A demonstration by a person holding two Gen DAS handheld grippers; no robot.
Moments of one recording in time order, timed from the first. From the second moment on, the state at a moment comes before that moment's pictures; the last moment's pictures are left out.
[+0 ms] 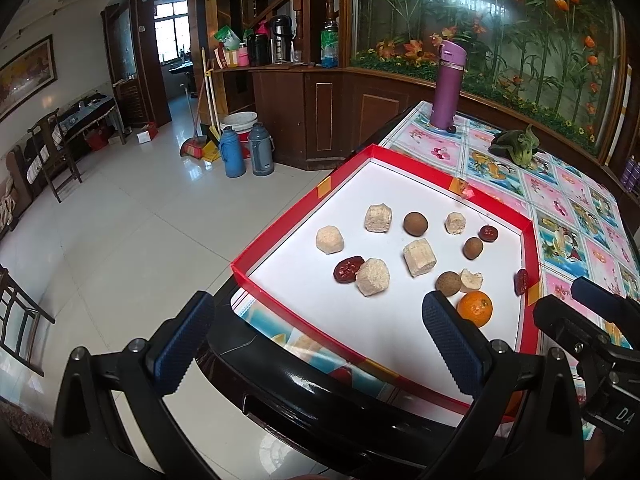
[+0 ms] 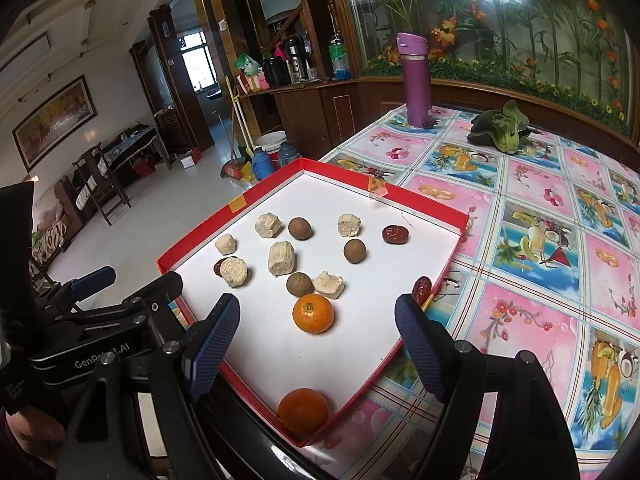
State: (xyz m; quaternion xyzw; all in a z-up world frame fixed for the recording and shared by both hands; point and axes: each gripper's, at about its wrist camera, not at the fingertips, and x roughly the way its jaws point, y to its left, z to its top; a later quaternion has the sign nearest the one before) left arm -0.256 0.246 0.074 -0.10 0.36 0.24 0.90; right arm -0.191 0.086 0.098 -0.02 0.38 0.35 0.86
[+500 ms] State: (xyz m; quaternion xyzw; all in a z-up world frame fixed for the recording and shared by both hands) left arm -0.263 0.260 0.073 -0.10 0.35 0.24 0.90; right arm -0.191 0.092 0.100 -0.03 0.37 0.35 0.86
